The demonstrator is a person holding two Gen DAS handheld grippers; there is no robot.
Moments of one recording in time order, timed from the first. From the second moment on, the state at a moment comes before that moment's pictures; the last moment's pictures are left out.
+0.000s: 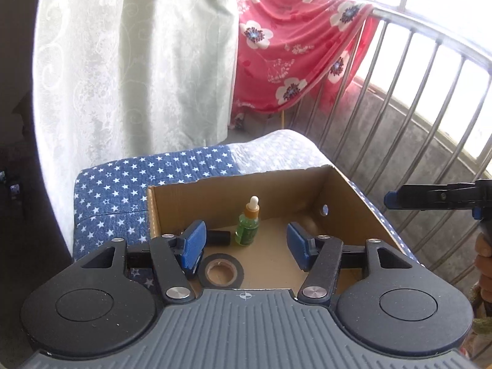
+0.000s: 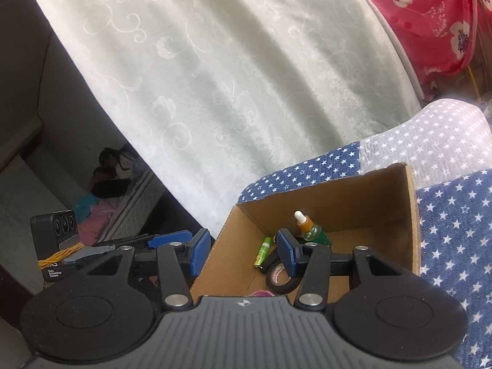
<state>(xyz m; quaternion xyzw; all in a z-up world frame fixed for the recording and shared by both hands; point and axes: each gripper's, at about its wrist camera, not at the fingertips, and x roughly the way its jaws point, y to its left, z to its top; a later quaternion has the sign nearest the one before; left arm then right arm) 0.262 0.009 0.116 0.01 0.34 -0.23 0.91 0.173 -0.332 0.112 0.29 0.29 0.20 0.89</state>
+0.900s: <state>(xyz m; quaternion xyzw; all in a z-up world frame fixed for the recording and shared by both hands) 0.139 -0.080 -0.061 0.06 0.29 -0.20 0.93 0.137 -0.274 -0.054 0.33 0.37 0.15 0.86</state>
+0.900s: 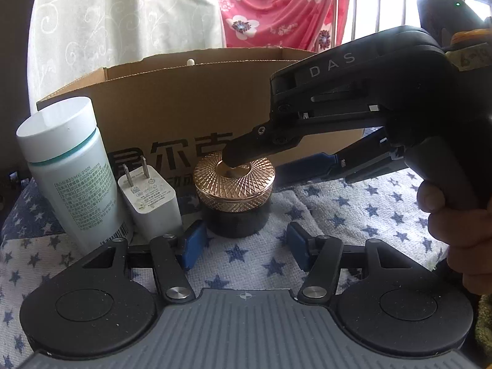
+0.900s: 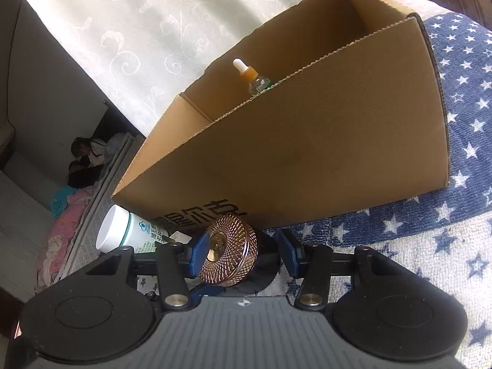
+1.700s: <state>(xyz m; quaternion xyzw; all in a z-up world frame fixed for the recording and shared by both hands) 0.101 -0.071 -0.050 0.05 0.30 -0.20 0.93 0.080 -0.245 -0.049 0.32 0.38 0.13 0.86</state>
